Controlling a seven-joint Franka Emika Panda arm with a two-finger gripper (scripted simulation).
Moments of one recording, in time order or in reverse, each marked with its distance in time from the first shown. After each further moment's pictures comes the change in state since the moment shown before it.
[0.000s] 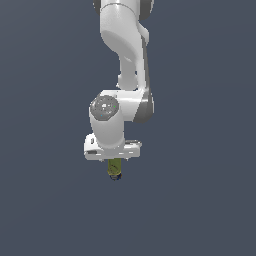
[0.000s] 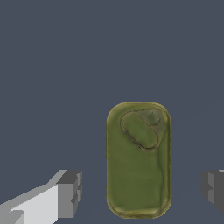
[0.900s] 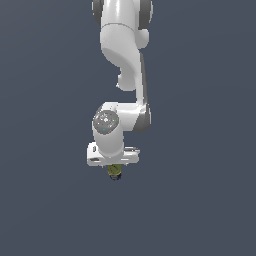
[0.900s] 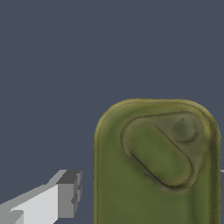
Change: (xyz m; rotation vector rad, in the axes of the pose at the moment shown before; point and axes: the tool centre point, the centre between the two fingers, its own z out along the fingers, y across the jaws) arm 0.003 0.003 0.047 -0.003 0.001 -0.009
